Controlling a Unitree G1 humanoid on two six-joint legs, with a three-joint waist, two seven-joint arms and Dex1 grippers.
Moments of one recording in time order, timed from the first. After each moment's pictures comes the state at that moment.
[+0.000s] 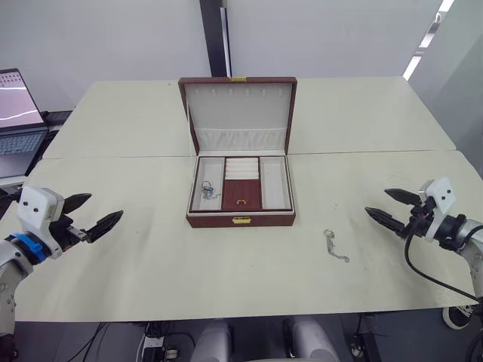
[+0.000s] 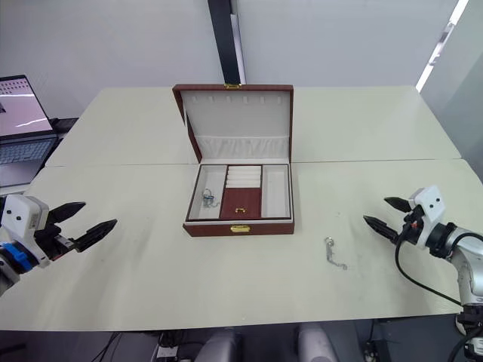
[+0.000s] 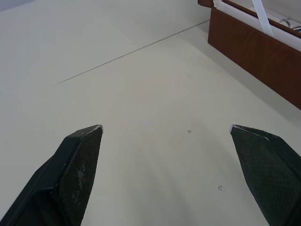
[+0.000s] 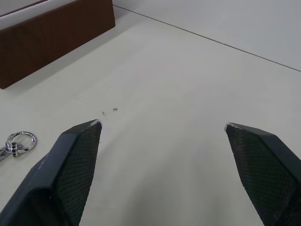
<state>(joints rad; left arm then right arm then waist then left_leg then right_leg) 0.05 0.87 0.50 0.13 -0.47 0.19 -0.90 -0.17 -0.74 -0.29 0.18 0.35 0.23 1.00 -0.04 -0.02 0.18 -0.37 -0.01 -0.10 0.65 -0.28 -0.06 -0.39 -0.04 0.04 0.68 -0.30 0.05</state>
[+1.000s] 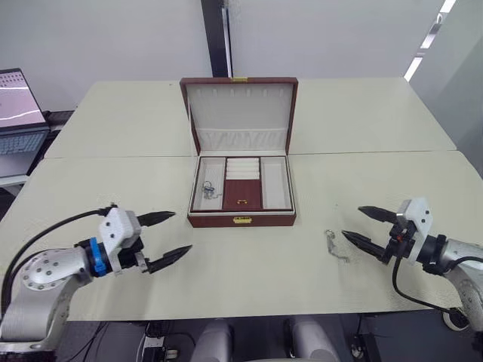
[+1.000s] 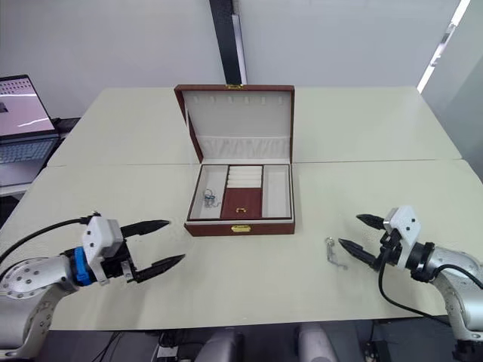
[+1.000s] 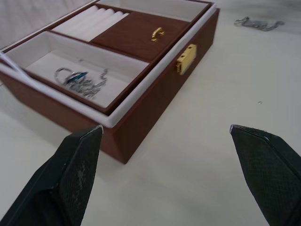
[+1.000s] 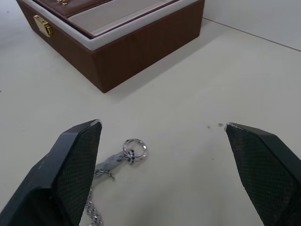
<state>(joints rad) 0.13 0.76 0.22 -0.27 -0.46 0.14 -1.08 0.09 -0.69 -0.21 -0.27 0.44 0.34 0.93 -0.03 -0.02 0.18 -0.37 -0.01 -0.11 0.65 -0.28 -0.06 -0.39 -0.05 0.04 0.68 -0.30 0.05</state>
